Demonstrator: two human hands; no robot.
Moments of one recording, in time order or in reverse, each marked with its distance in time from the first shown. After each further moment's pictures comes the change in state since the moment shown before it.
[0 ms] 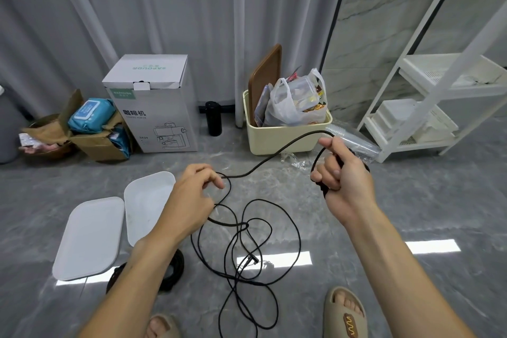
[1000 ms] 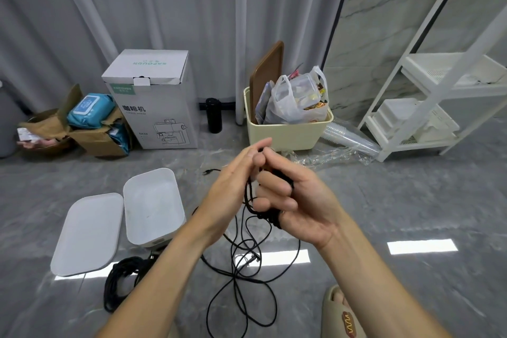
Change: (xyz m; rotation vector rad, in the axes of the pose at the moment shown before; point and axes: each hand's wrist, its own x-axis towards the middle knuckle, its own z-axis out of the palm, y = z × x) left_hand -0.015 0.074 0.018 -0.760 -0.224 -0.017; right_hand -0.044 0.019 0.044 0.128 -0.663 0.480
